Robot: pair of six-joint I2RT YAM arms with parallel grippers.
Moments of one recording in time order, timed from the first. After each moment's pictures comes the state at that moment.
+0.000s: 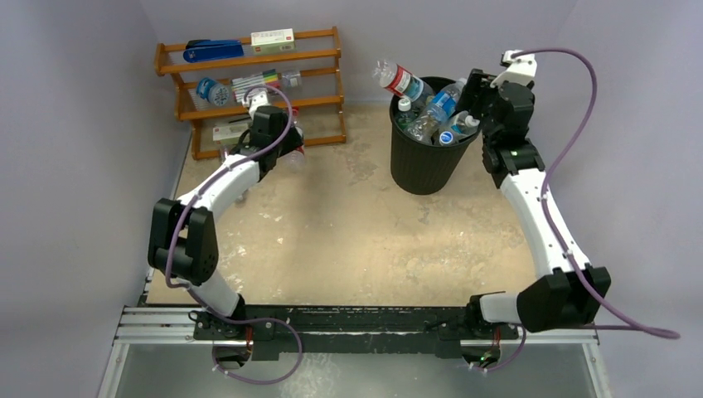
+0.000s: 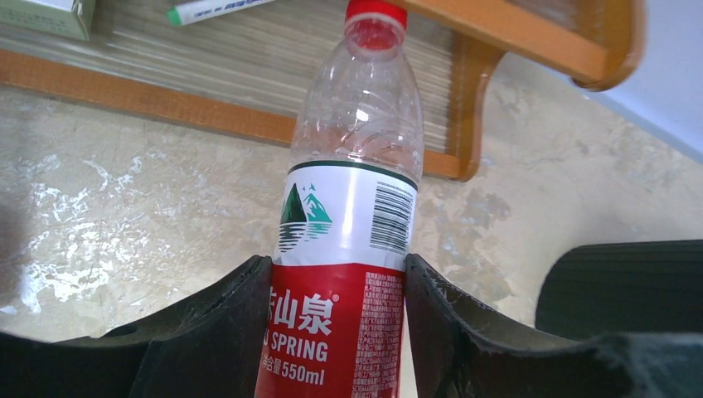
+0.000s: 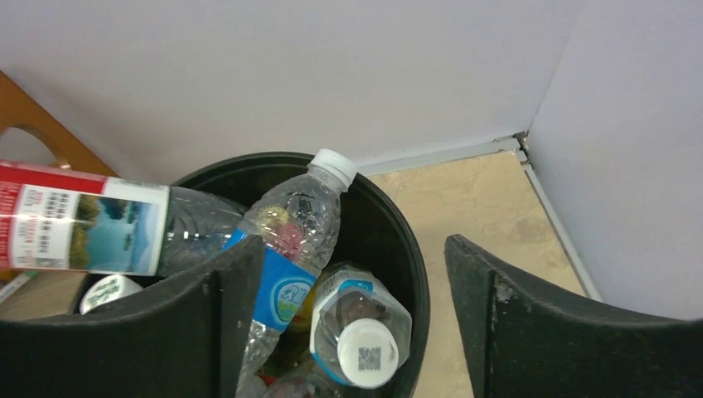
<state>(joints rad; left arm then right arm) -0.28 1.67 1.24 -0.14 -0.23 -0.63 0.13 1.35 1.34 -0.08 0.30 0.13</state>
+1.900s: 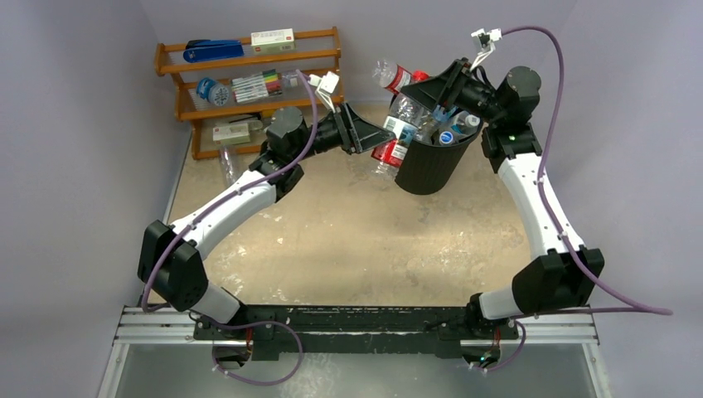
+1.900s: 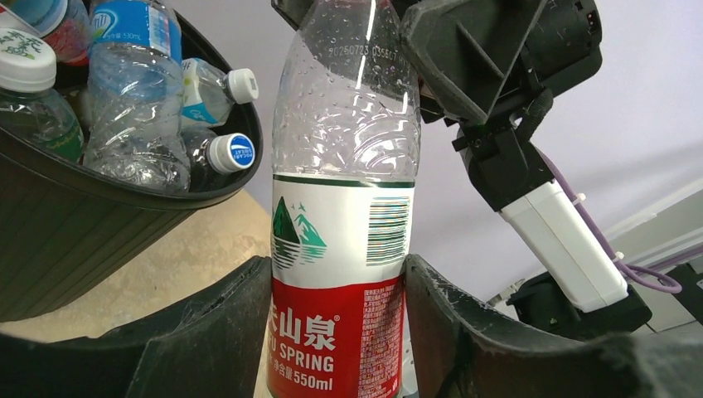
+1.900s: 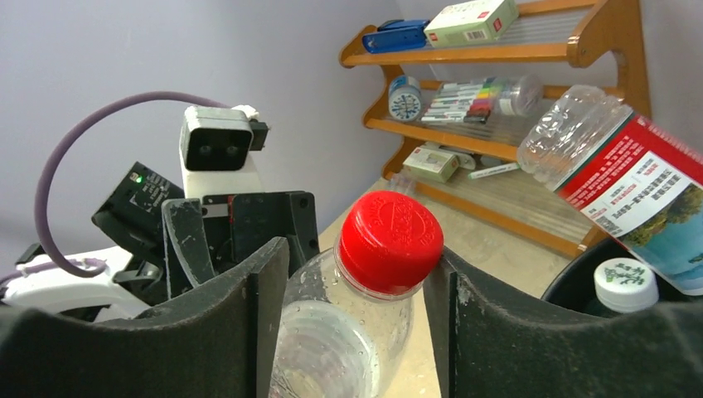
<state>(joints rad) -0.60 1.50 1.26 0.42 0.59 -0.93 0.12 1.42 1.46 0.16 -0.83 0.71</state>
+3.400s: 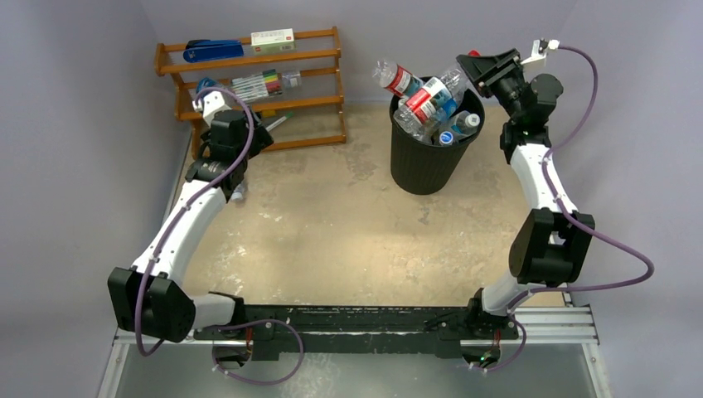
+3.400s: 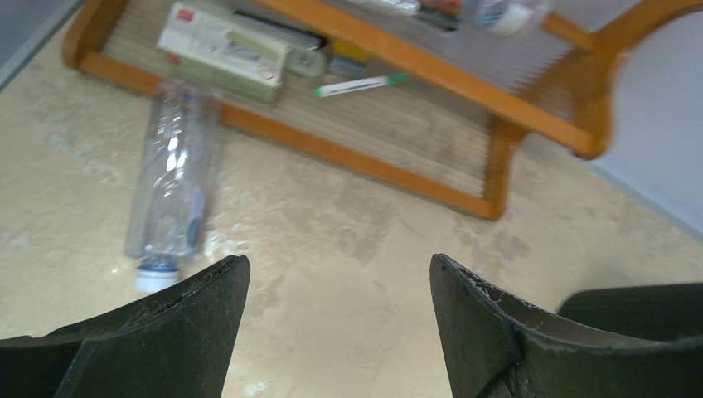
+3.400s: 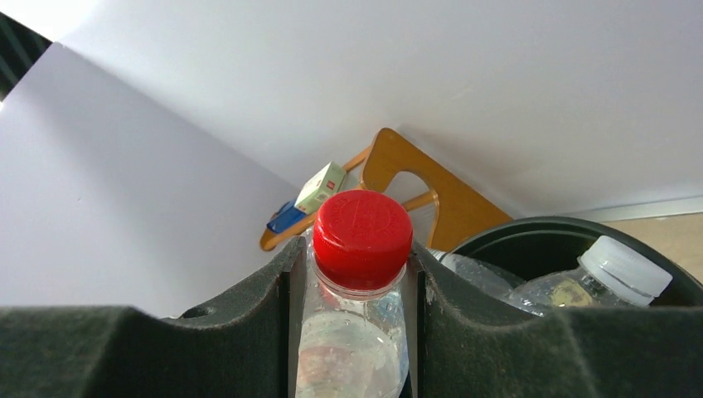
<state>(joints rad) -0.22 1.28 1.20 -0.36 -0.36 -0.59 -0.13 1.62 1.39 0.47 -0.58 1.07</state>
